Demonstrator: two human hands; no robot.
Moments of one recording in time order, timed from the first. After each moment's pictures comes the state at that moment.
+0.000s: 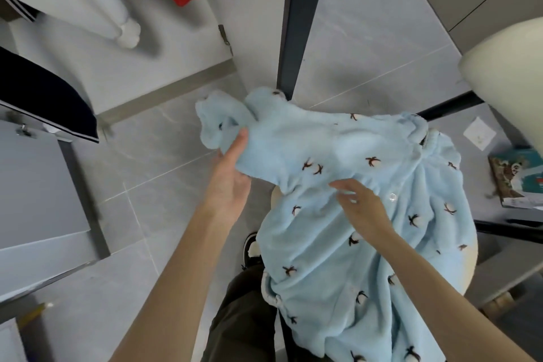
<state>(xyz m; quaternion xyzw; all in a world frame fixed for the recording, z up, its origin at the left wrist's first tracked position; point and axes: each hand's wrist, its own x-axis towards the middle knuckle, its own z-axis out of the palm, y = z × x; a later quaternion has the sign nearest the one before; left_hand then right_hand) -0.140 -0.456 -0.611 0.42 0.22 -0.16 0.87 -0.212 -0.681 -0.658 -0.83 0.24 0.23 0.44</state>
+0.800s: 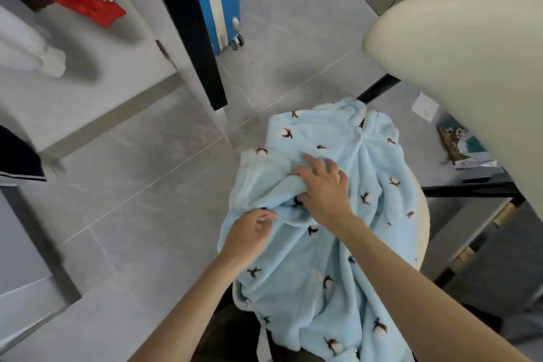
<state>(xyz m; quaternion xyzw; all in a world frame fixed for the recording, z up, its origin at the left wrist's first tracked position) -0.227 -0.523 -0.677 0.81 0.03 -0.40 0.43 -0.211 -0.702 -0.659 -0.96 0.09 0.21 0.14</state>
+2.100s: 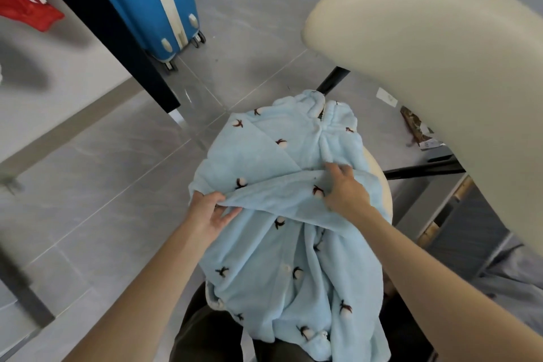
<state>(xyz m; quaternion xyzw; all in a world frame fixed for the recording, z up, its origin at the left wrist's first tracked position) -0.184 -0.545 -0.681 0.43 0.44 -0.36 0.70 -0.250 -0.796 -0.655 -0.88 0.29 0.33 0.15</state>
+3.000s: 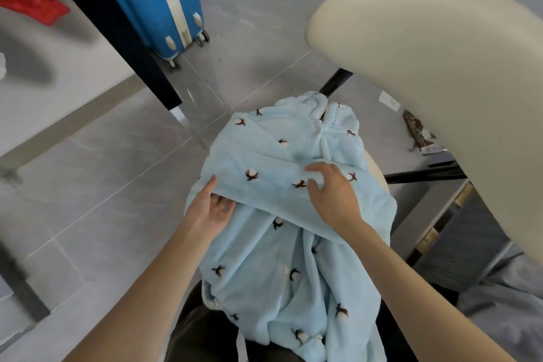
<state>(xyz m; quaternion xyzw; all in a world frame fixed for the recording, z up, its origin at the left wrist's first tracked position) -0.182 -0.556 -0.682 0.35 0.49 -0.32 0.73 -0.250 -0.762 -0.628 -0.89 0.27 0.14 0.33</state>
